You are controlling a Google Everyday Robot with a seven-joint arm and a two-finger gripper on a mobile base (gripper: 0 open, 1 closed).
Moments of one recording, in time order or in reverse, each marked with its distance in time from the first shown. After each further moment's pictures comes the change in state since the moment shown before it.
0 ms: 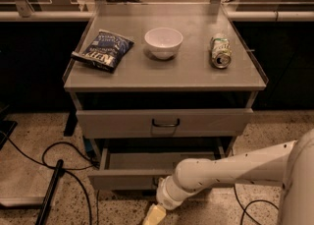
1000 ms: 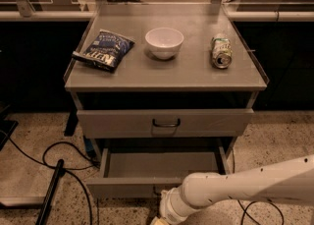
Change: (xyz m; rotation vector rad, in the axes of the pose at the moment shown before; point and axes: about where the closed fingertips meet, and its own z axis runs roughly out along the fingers) arm 0.012 0.041 -0.015 0.005 -0.034 0.031
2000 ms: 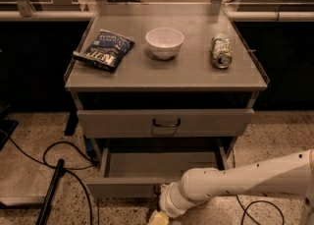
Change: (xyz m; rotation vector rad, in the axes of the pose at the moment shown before) arm -0.008 -0.023 0.001 0.045 -0.014 -0.031
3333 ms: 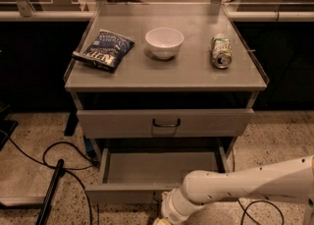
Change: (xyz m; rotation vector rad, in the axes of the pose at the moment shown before) arm 0.020 0.019 0.007 -0.092 0.029 0.045
